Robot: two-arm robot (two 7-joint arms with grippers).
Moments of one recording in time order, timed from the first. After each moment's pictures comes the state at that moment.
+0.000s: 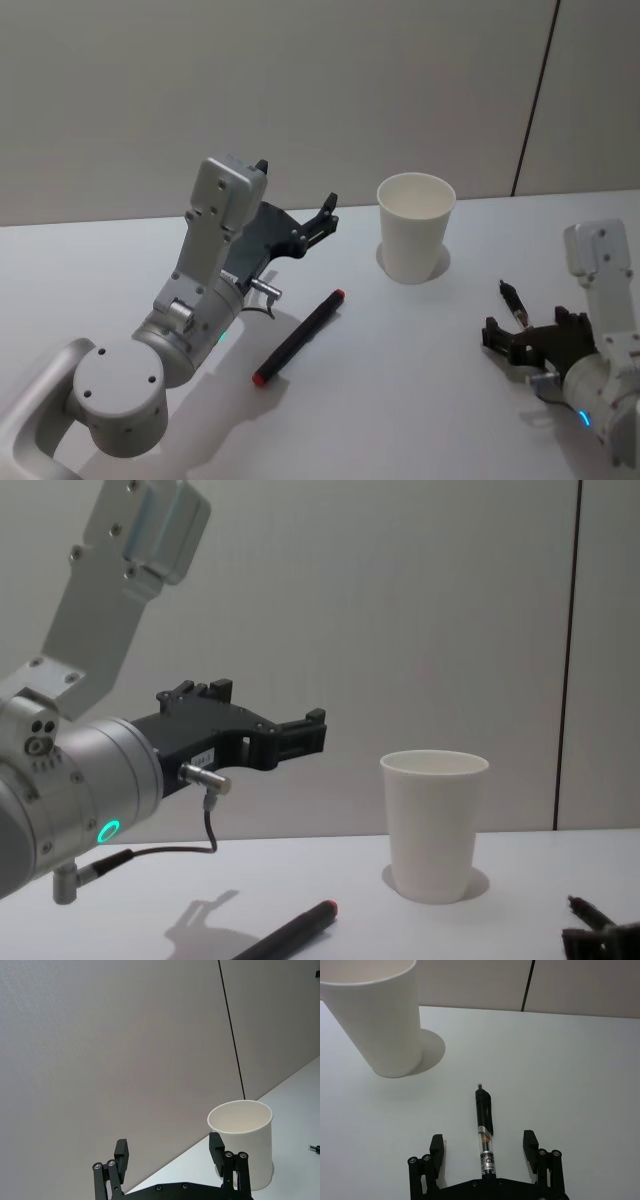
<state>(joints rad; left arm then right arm) -0.24 0.38 0.45 -1.63 -0.20 0.01 -0.01 -0.01 0.18 -0.24 -1.77 0.18 0.62 -0.14</state>
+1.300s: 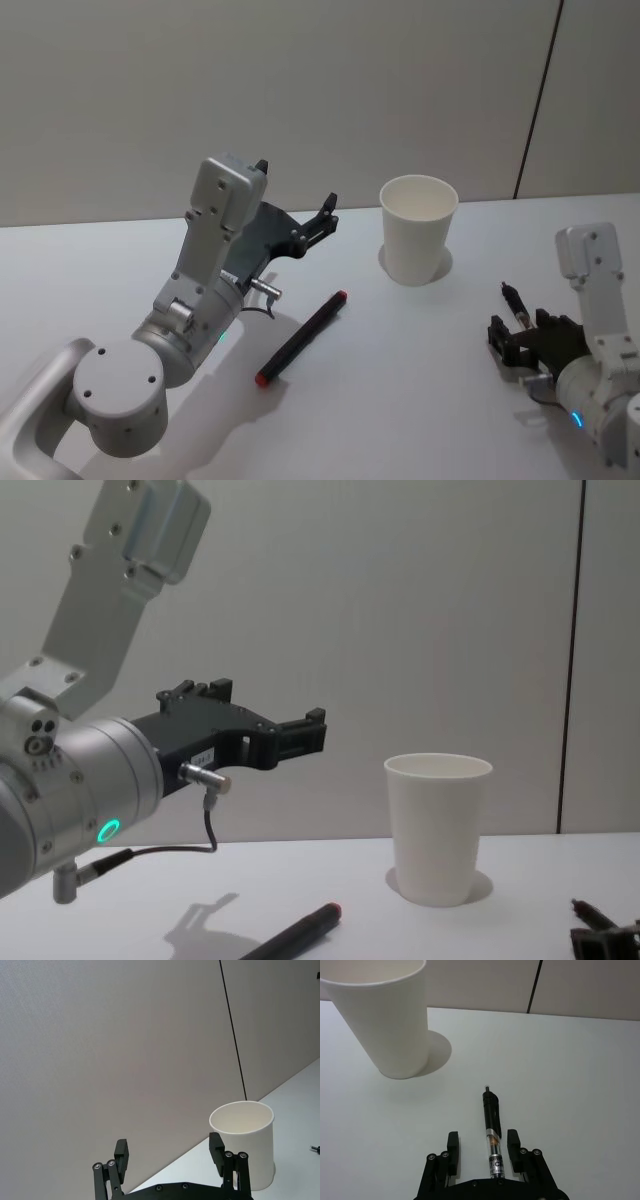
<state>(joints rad) -0.24 0.38 0.45 -1.63 -0.20 0.01 -0.01 -0.01 0.17 -0.24 -1.75 0.16 0.62 -0.13</state>
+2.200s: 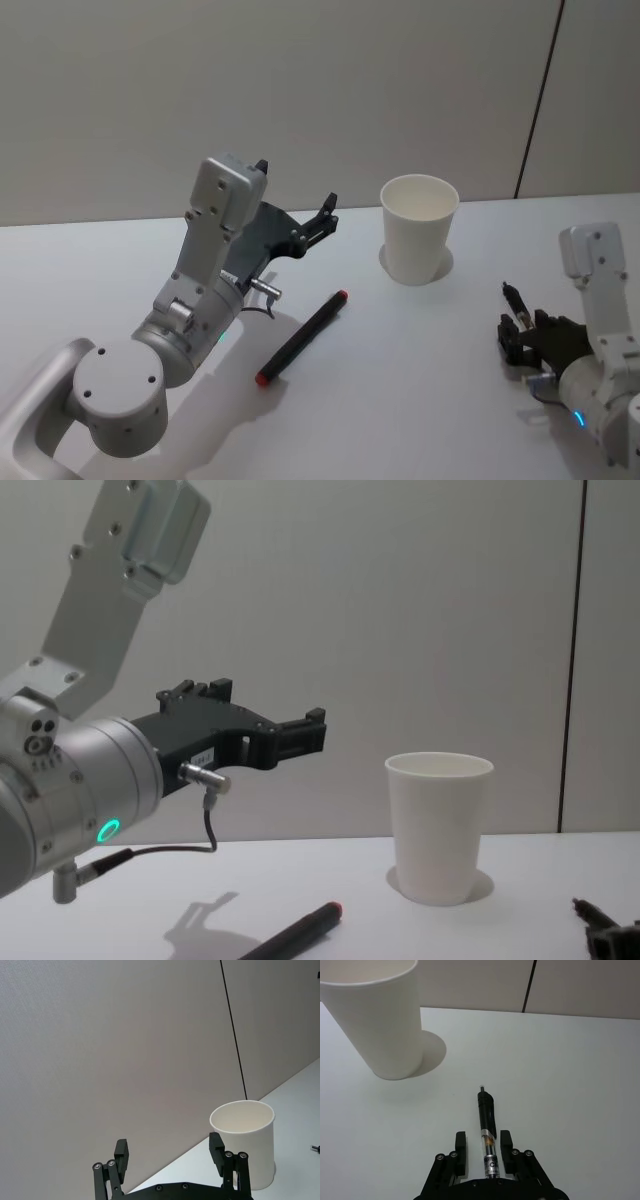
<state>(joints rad) -0.24 0.38 0.45 -1.63 -0.20 0.01 -0.01 -0.01 0.16 -0.23 -1.75 0.16 0.62 -0.14</state>
